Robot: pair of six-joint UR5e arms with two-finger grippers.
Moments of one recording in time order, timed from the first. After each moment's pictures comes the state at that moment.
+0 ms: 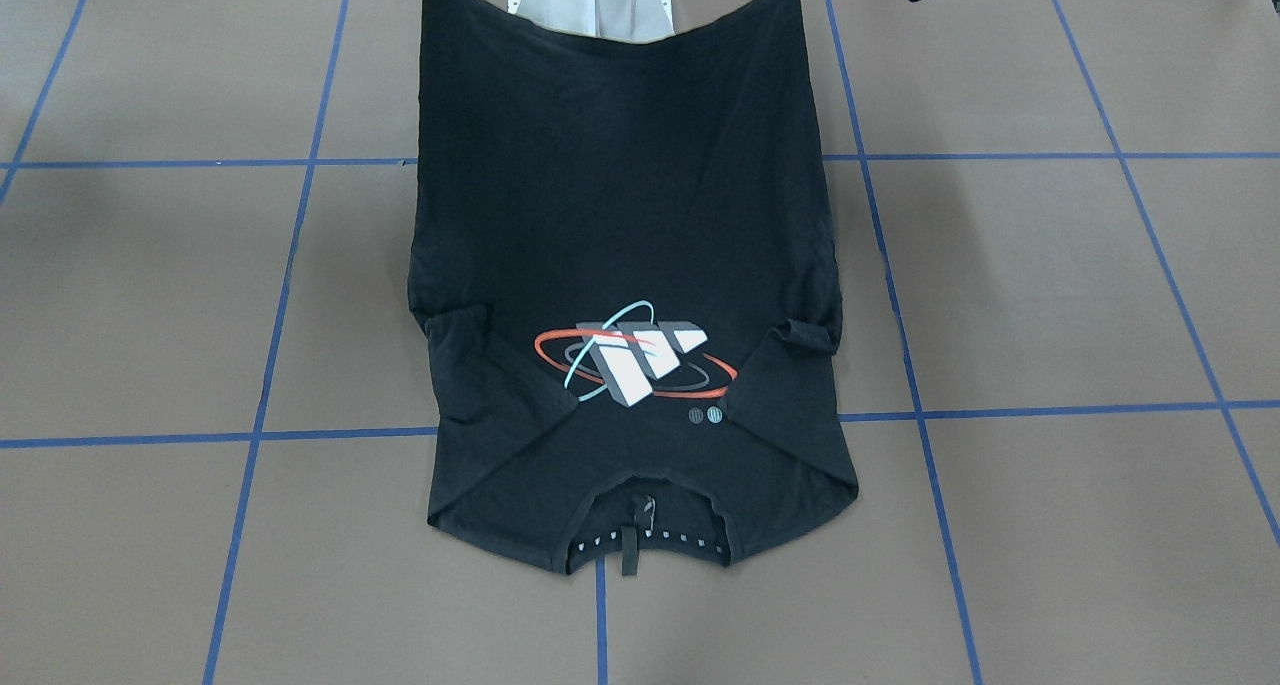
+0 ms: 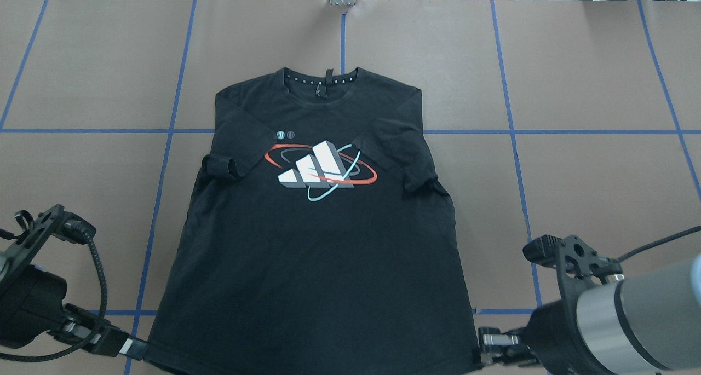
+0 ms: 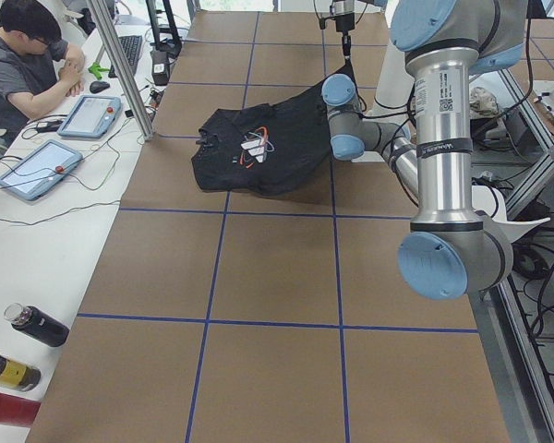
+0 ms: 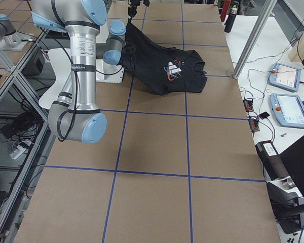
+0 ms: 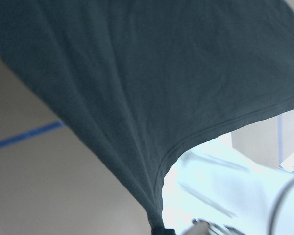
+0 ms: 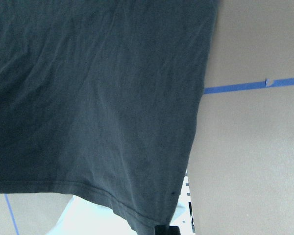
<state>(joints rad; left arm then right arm) -0.52 -1.43 -2.40 -2.18 -2.41 -1.19 0.24 -1.58 2.54 -1.37 1.99 1.63</state>
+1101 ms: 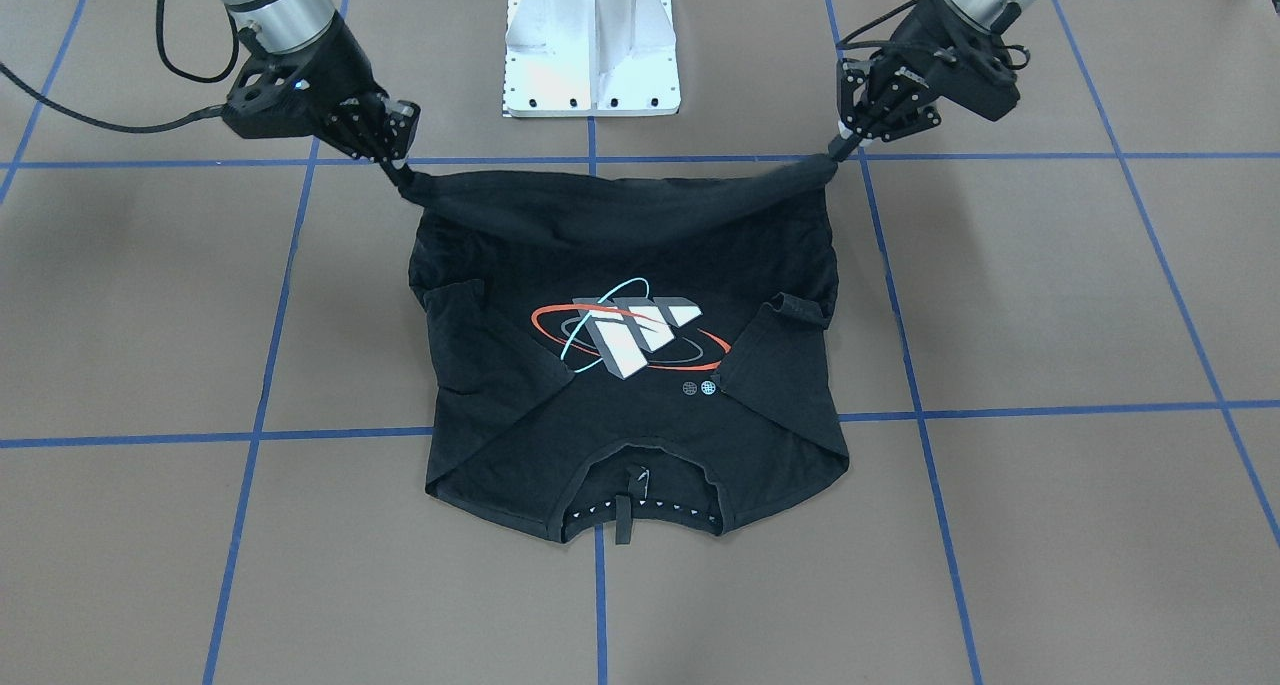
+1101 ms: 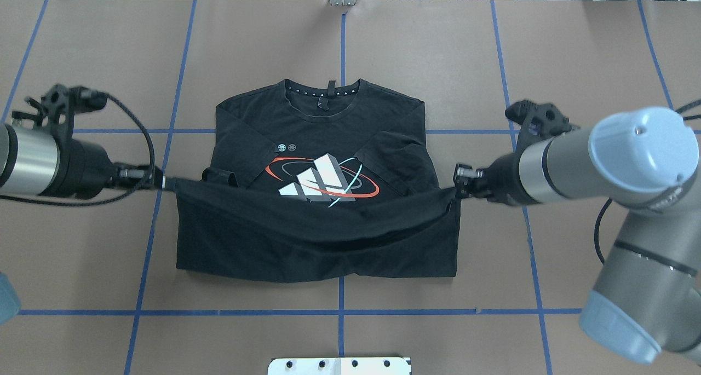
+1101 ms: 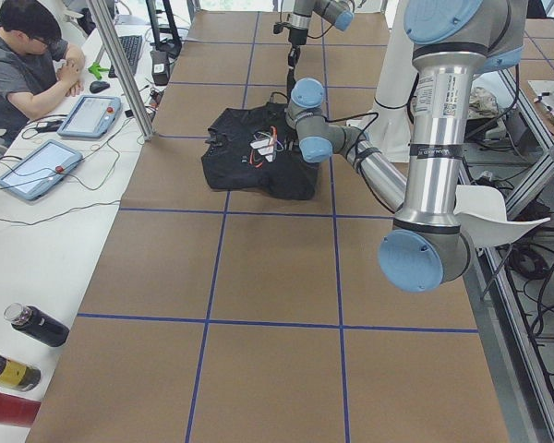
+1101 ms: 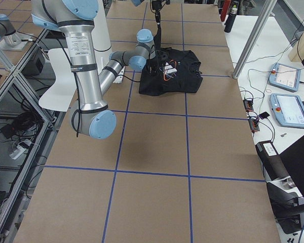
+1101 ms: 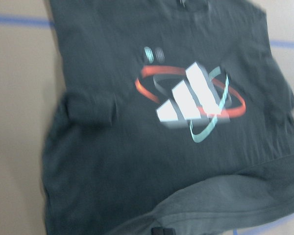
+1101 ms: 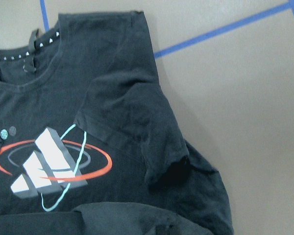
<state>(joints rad) -0.74 -1.65 -2.17 -2.08 -2.02 -1.20 0.62 -1.34 2.15 -1.37 1.89 1.51</state>
